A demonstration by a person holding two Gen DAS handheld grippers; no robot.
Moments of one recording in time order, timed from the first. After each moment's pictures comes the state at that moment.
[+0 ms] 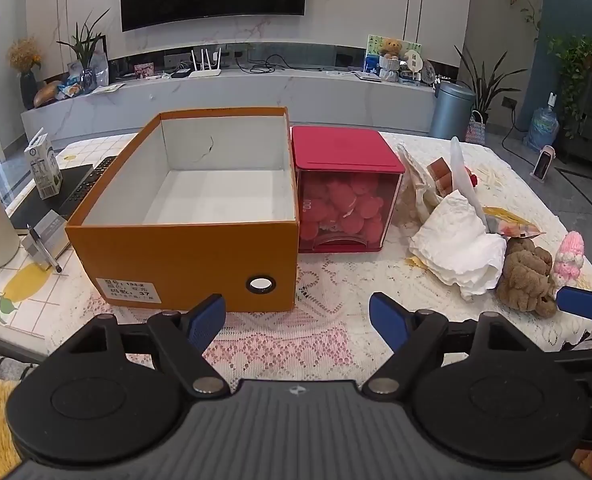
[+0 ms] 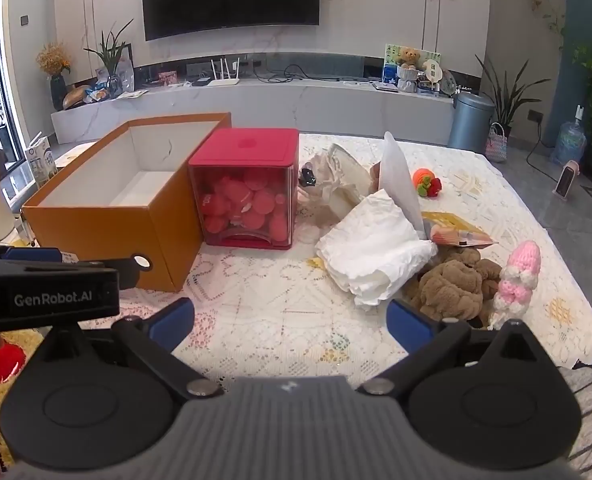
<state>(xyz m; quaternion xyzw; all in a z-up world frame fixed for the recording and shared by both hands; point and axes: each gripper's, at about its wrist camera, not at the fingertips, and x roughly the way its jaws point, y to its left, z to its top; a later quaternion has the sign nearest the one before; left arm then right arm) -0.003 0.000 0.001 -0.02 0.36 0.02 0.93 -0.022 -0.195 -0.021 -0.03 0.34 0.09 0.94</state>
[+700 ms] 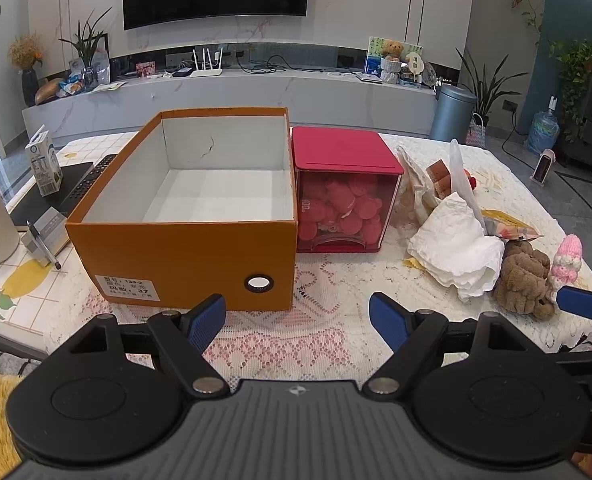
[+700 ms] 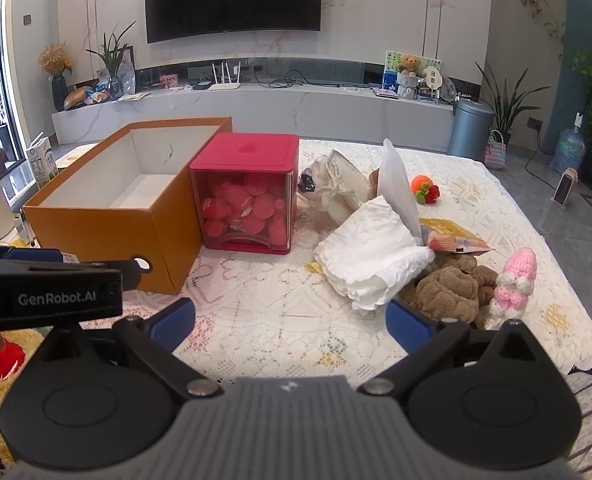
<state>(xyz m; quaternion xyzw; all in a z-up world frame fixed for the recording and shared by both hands) -0.005 -0.001 0.000 -0.03 0.36 0.02 0.93 -0.027 -0.194 -0.018 -0.03 0.33 0.09 0.94</state>
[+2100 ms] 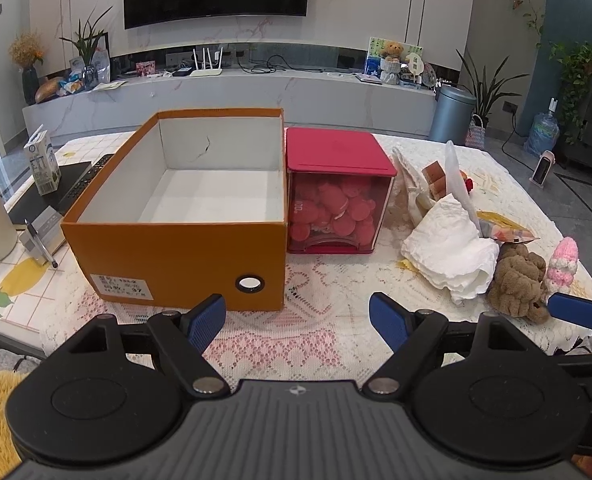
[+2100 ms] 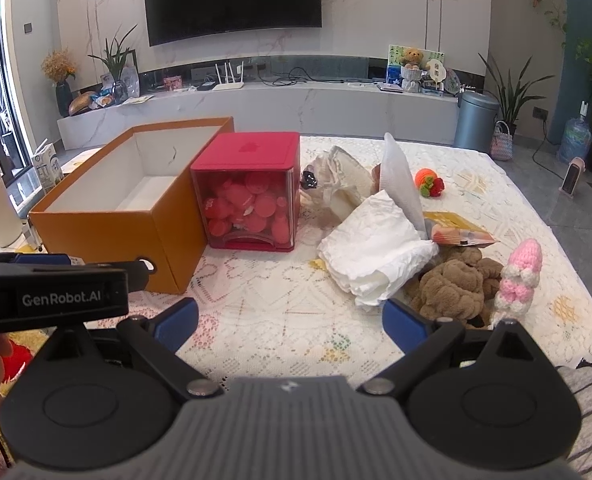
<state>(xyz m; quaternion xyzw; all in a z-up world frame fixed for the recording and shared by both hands) -0.004 -0.009 0.004 -0.03 0.36 0.02 0.93 -0.025 -0.204 -0.018 -0.02 0.34 0.10 0.94</state>
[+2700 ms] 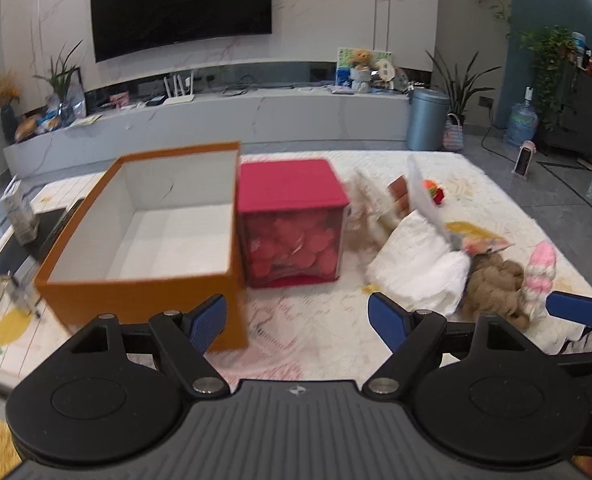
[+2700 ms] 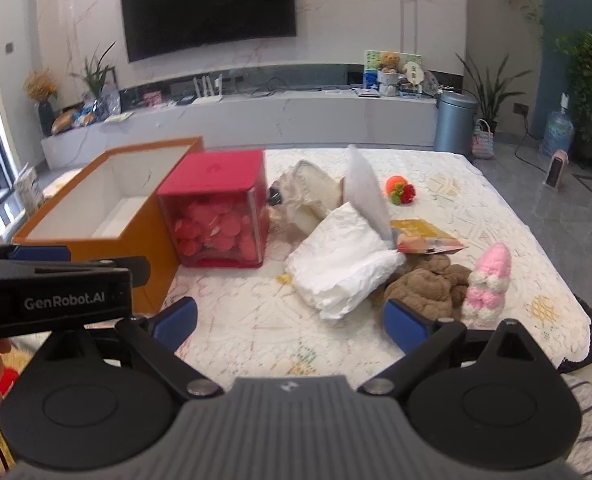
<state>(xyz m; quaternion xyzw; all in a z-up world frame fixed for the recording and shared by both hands) 0.016 -0.051 0.025 0.01 0.33 -0.01 0.94 -0.018 -0.237 -0.004 0.01 0.32 0.07 0.94</state>
